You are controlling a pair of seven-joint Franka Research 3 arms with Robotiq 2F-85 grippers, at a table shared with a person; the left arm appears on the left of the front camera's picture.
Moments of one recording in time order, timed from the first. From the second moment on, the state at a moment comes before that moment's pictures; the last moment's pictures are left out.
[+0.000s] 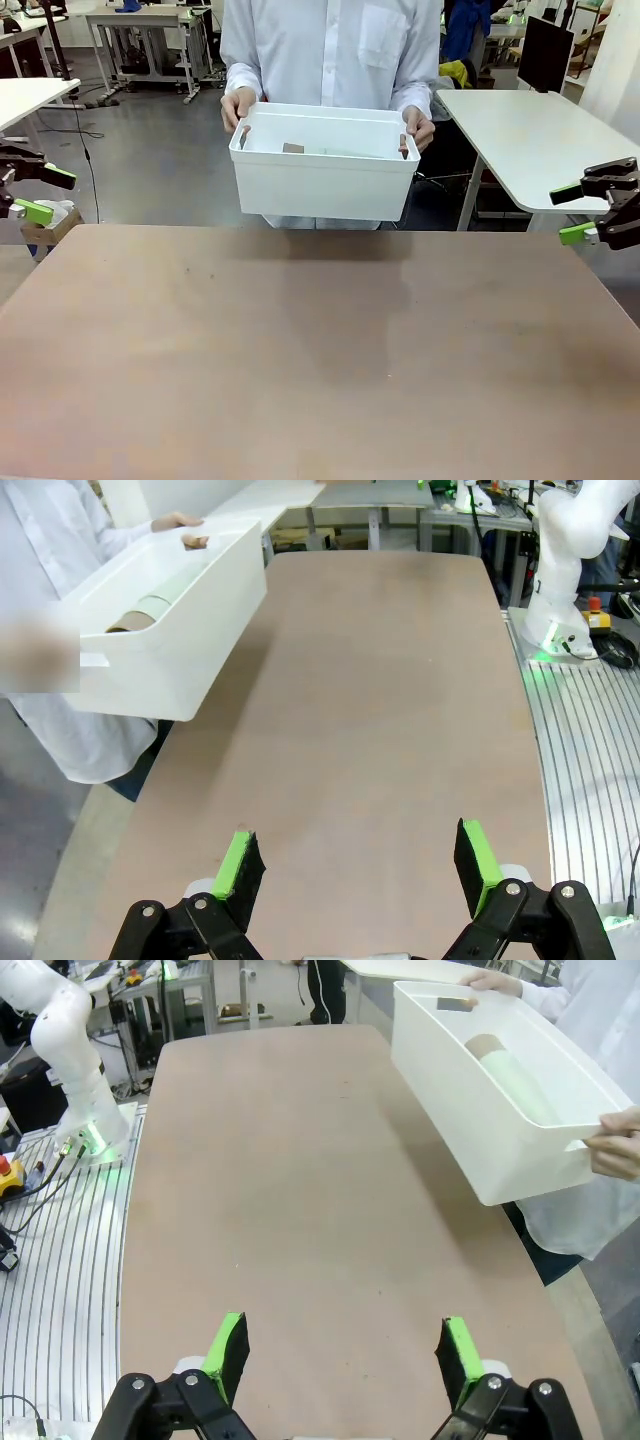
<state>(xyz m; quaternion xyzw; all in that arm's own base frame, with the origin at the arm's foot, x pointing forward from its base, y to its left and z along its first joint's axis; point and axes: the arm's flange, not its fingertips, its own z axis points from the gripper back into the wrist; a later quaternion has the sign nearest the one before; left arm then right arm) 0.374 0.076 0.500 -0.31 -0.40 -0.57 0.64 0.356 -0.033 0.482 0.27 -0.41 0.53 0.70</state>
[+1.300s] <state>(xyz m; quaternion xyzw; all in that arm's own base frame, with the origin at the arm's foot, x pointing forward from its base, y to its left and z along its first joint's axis) 0.374 0.076 0.500 -0.31 -0.40 -0.57 0.64 0.356 -0.033 0.482 0.27 -0.41 0.53 0.69</state>
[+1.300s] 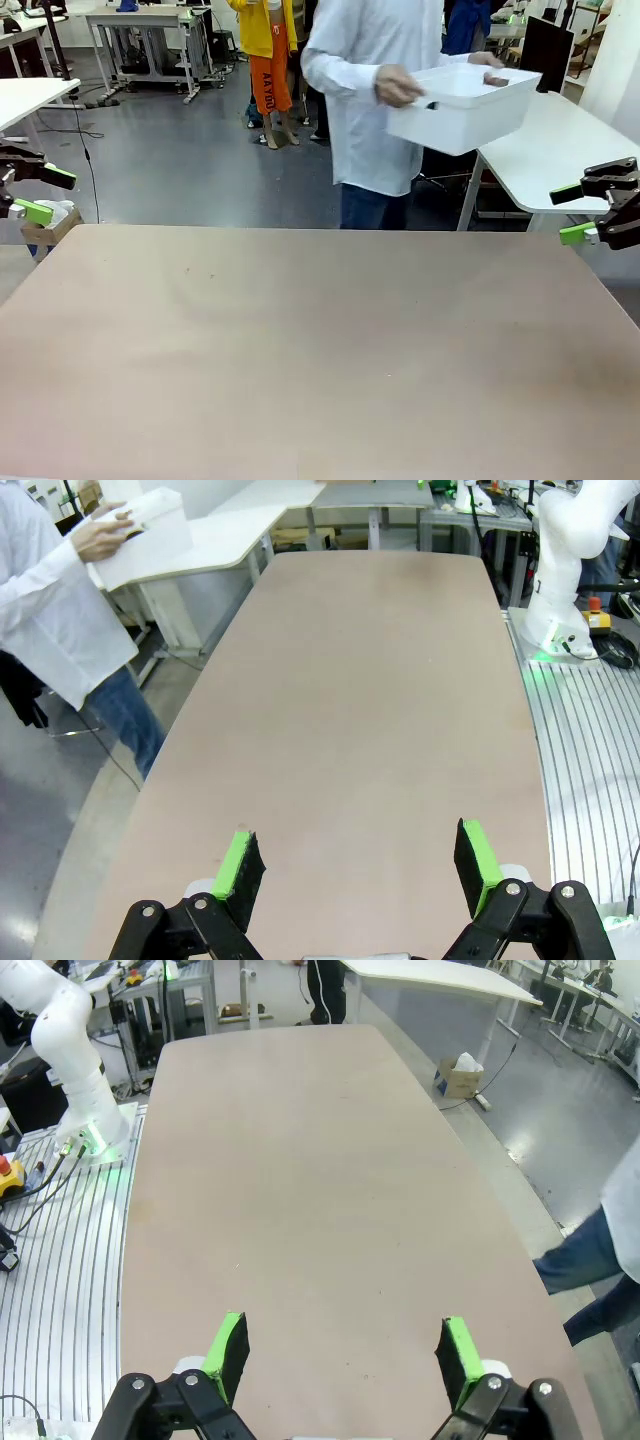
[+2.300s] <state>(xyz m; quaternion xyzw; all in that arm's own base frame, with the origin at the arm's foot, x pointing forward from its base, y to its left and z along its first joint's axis) 0.374 0.076 0.500 -0.31 -0.40 -0.57 0.64 0.356 -0.033 0.482 0.27 -0.41 0.53 0.69</state>
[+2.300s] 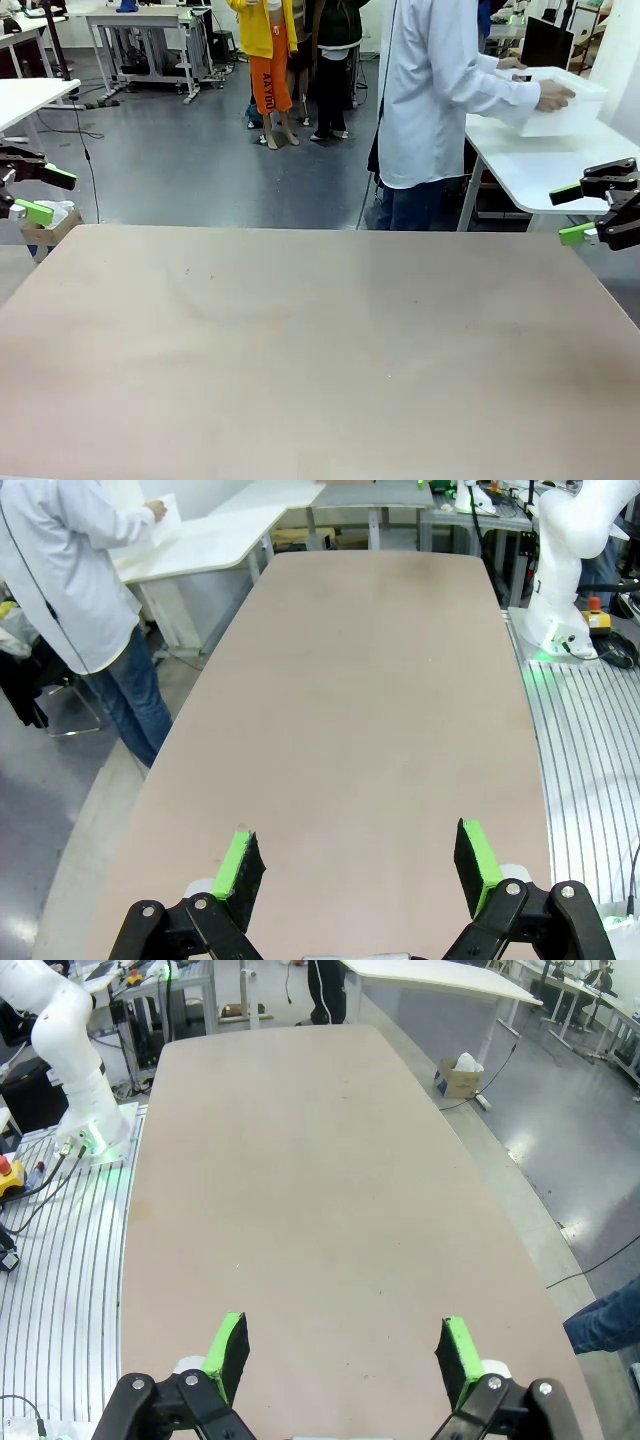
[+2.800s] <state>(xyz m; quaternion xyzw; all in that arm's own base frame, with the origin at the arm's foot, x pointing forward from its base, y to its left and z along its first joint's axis) 0.374 0.076 0.500 -0.31 -0.40 -0.57 0.64 0.356 -0.033 0.482 0.27 -0.41 0.53 0.69</state>
